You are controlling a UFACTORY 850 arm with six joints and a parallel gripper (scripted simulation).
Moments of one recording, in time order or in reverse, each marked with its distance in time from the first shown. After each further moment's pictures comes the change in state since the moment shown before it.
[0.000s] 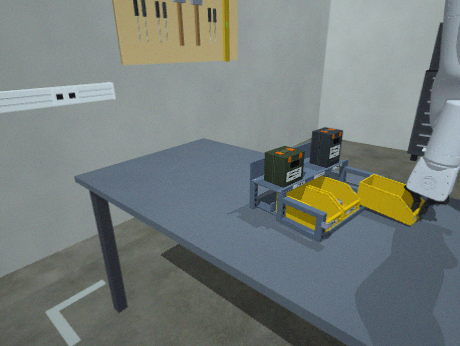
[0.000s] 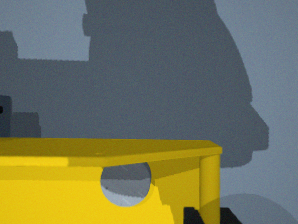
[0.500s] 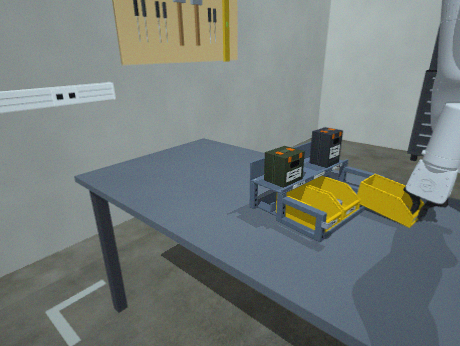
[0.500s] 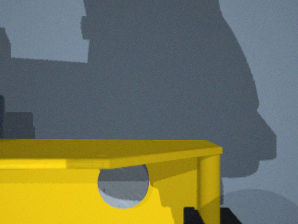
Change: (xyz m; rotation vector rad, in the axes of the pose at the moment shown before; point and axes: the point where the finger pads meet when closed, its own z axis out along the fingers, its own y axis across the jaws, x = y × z) arm 0.000 0.001 0.008 0.000 -0.001 0.000
